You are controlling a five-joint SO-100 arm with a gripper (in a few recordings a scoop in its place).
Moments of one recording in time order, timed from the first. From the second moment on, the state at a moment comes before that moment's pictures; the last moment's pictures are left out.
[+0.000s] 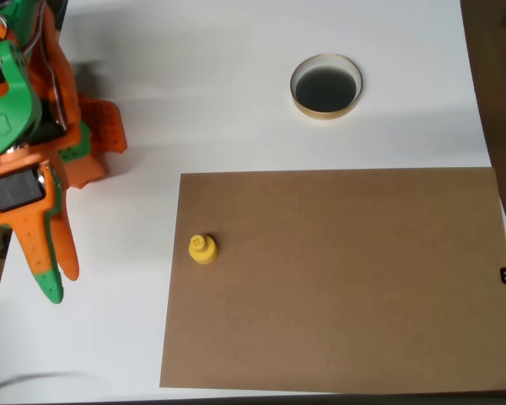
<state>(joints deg) 25.5 181.8 154.8 62.1 -5.3</state>
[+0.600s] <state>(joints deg) 13.2 148.7 131.7 67.4 -10.7</state>
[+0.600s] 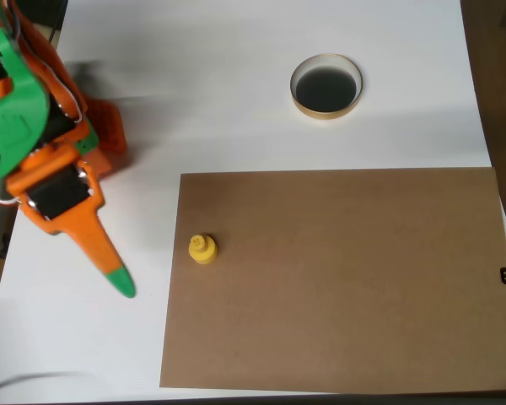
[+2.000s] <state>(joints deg) -4.4 112.9 126.5 69.1 -12.2</state>
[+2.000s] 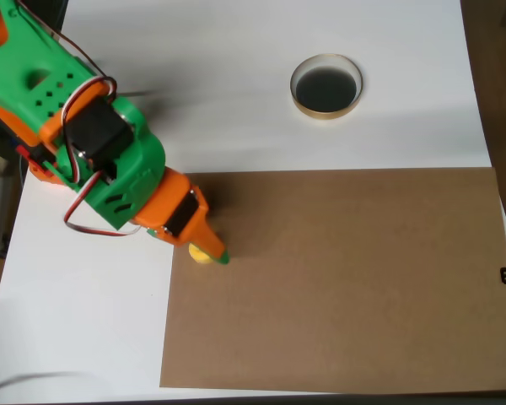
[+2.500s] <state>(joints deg) -6.5 107.3 127.4 64.2 -11.2</state>
